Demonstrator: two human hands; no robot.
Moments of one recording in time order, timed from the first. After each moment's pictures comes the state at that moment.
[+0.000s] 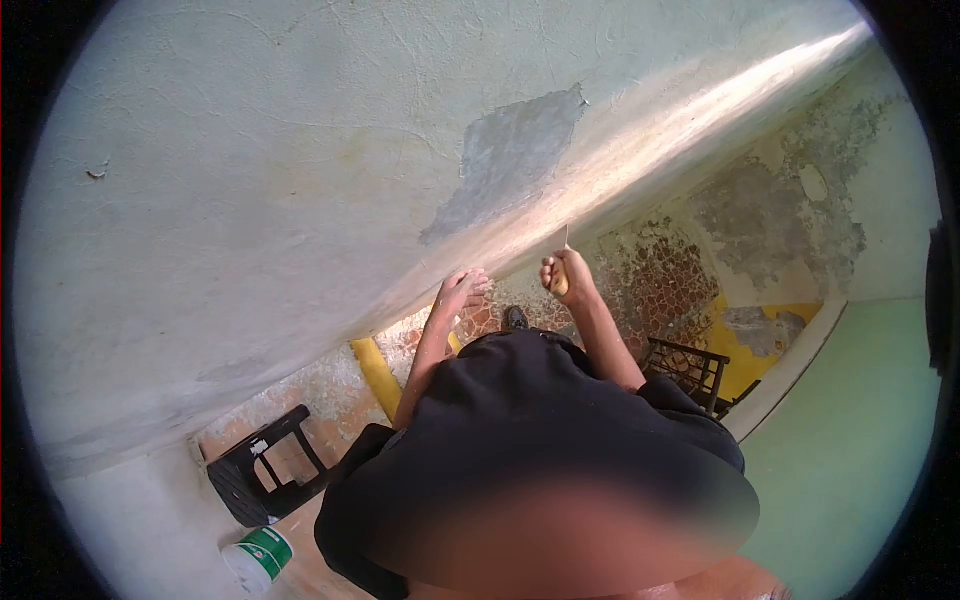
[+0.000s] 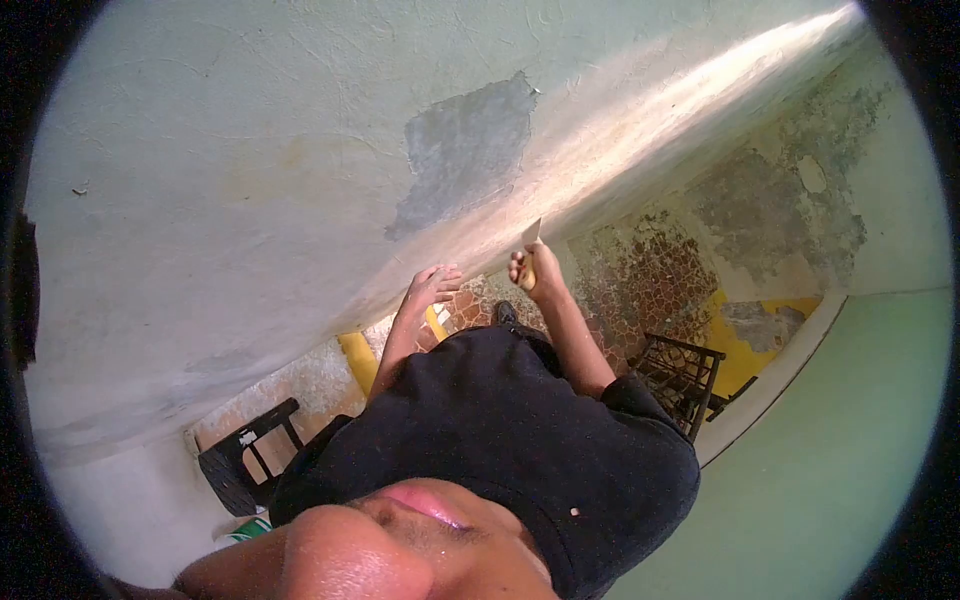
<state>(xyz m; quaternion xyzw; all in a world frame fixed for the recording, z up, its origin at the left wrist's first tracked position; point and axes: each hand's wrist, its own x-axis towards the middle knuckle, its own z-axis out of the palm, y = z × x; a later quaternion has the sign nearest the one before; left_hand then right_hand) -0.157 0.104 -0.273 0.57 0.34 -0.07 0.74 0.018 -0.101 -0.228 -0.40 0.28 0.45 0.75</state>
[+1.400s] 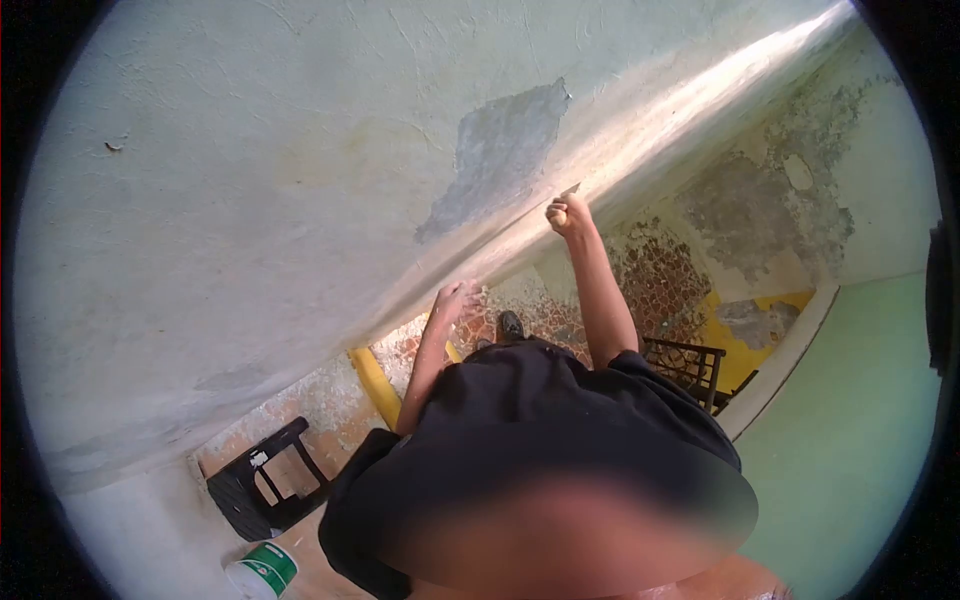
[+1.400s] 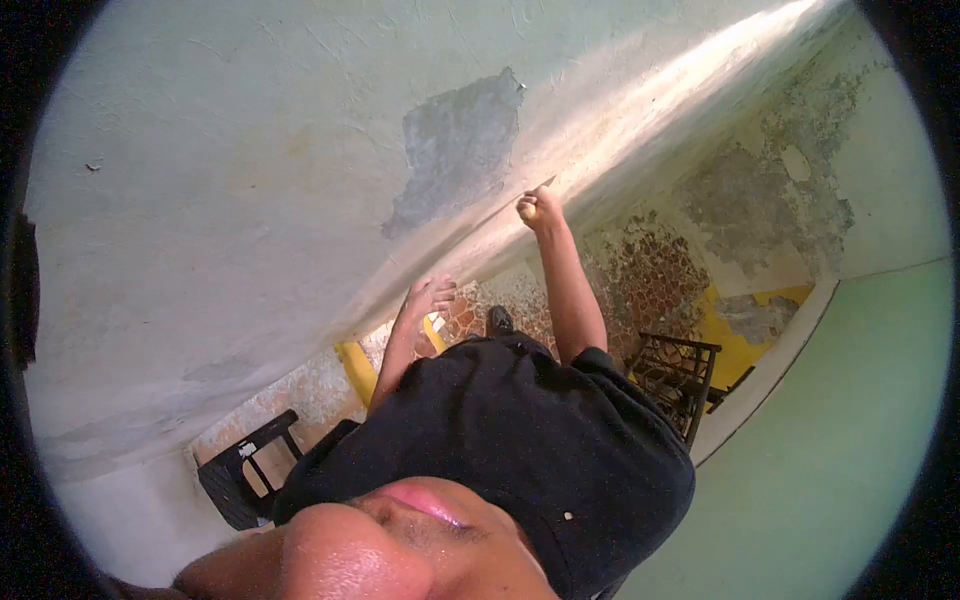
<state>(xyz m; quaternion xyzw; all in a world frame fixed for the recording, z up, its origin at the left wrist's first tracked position) -0.181 0.099 -0.302 0.55 0.34 -0.08 0.76 0.137 -0.072 -0.272 -0.28 0.25 0.38 0.85</state>
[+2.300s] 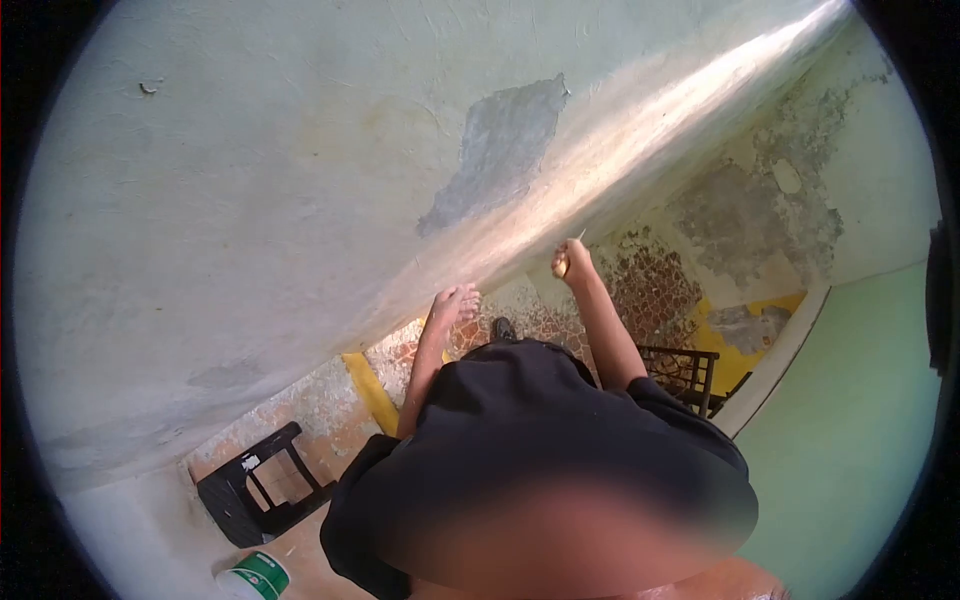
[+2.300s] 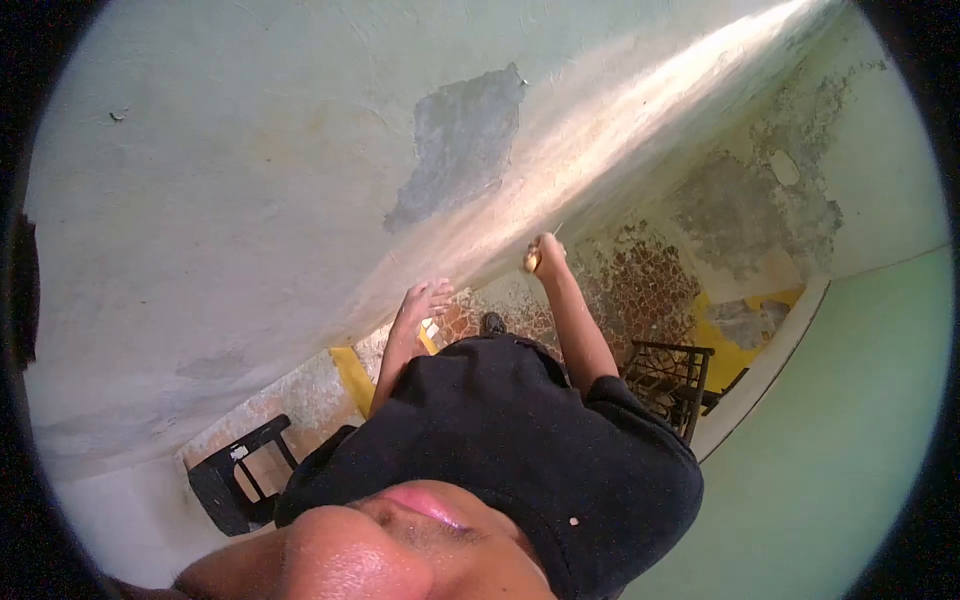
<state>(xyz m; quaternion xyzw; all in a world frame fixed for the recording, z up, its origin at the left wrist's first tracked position) -0.204 0.091 -0.284 0.56 0.33 -0.07 0.75 0.036 -0.124 -0.253 -0.50 0.26 0.34 0.75</state>
